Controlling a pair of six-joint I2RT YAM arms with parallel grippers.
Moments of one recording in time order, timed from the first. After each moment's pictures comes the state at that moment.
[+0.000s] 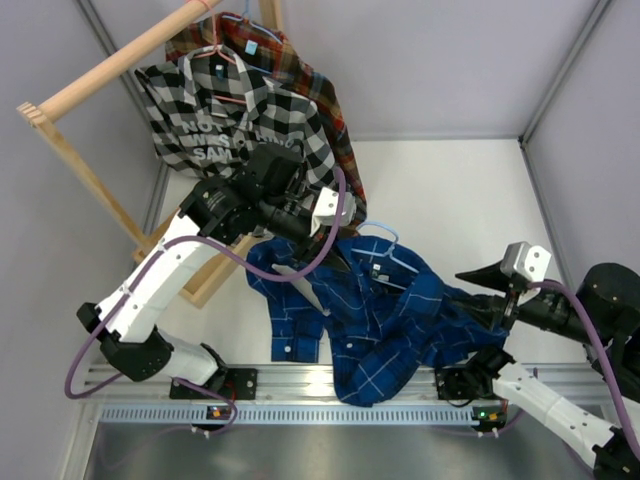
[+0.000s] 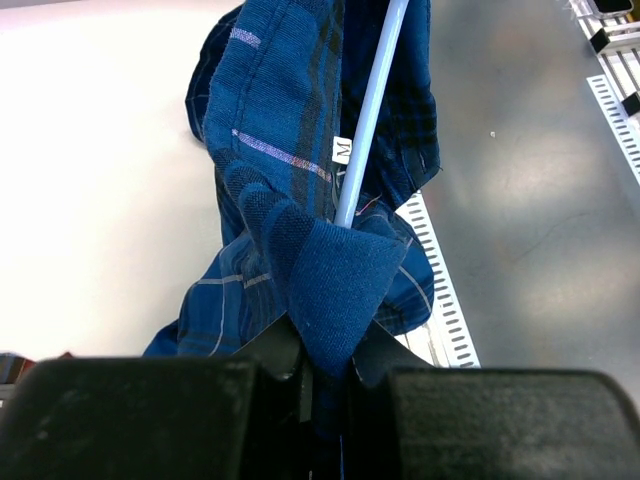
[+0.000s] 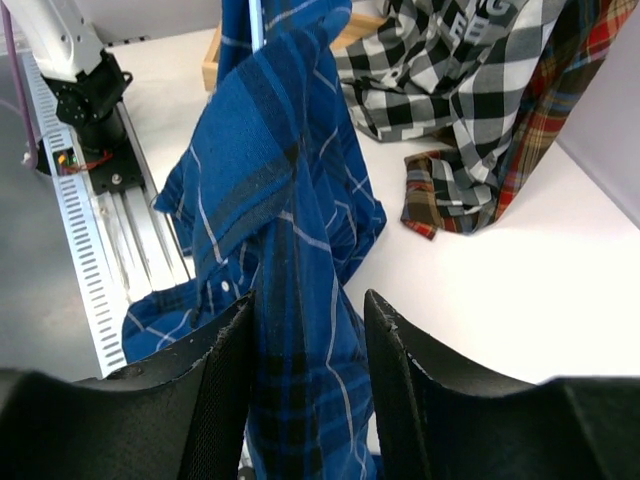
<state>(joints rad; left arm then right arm) -0.78 1.42 1.80 -1.10 0.96 0.53 0.64 0.51 1.29 -1.00 -0.41 -0.23</state>
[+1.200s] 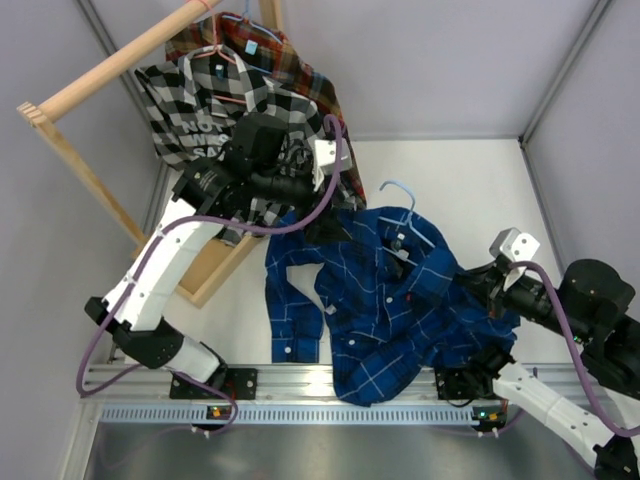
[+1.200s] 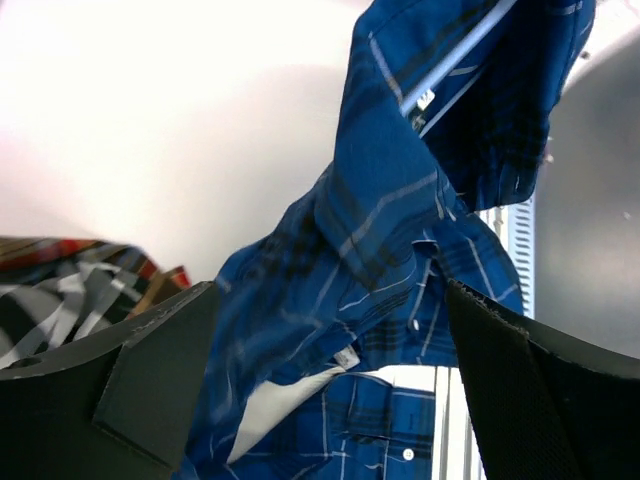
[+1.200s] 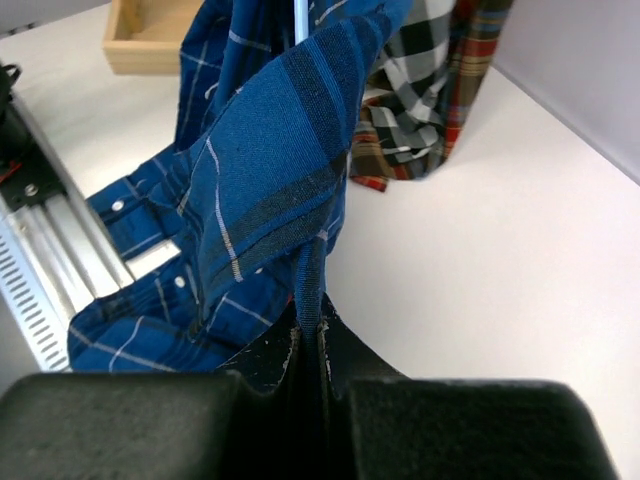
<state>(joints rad) -0.68 1.51 1.96 -1.05 0.74 0.35 0.66 0.50 1.22 -0.99 -0.22 -0.18</state>
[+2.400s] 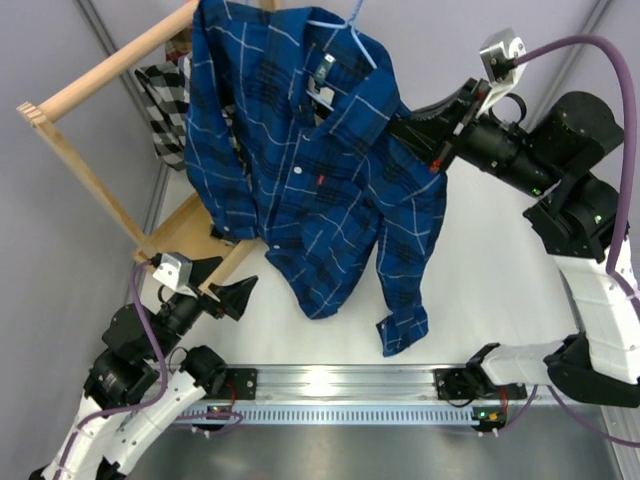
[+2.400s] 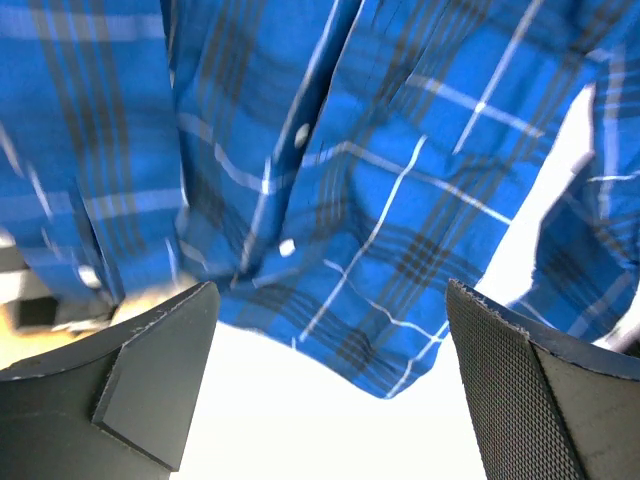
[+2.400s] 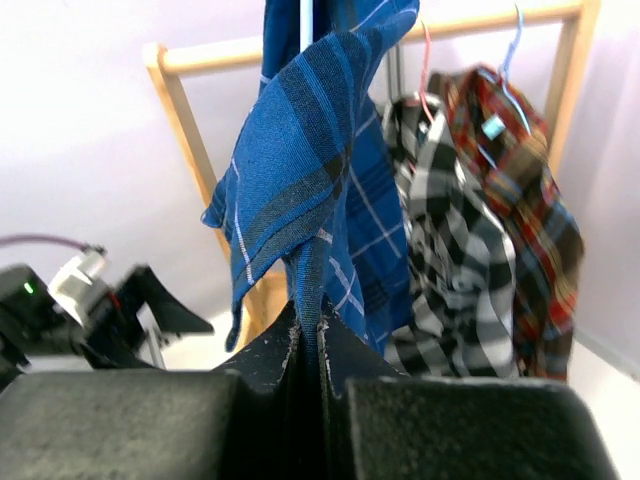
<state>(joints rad) -0.67 0.16 0.75 -0.54 -0.07 -0.18 0.66 1.23 1.97 -0.54 -0.36 0.19</state>
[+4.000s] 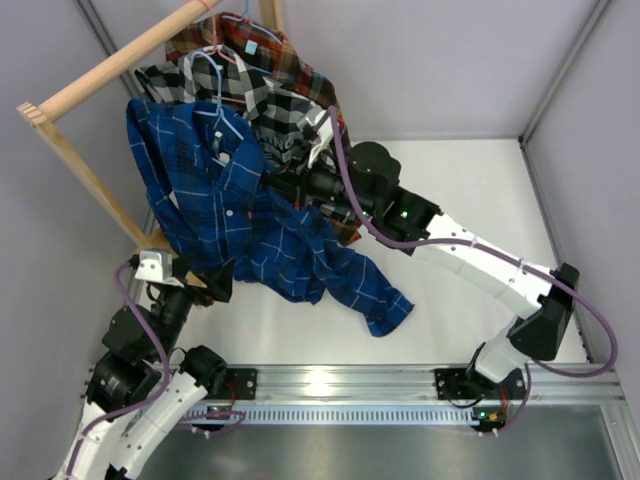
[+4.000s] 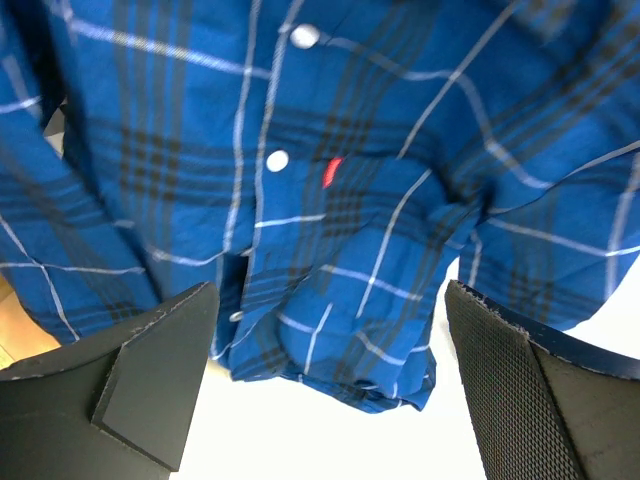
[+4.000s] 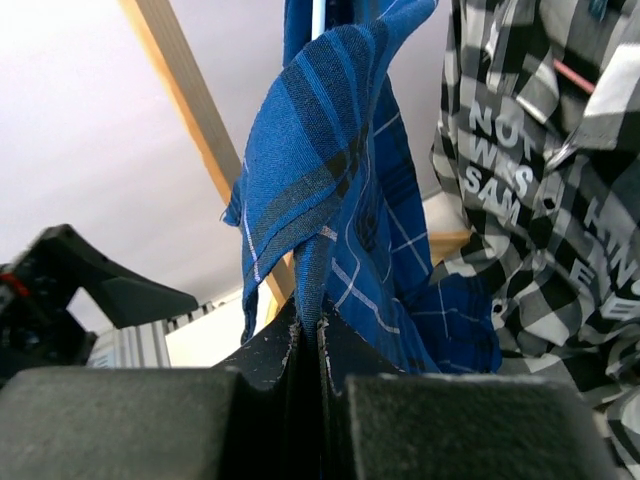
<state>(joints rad) -0.58 0.16 0.74 -0.55 -0.33 -0.22 0.99 1.55 1.63 0.00 -0.15 0.21</state>
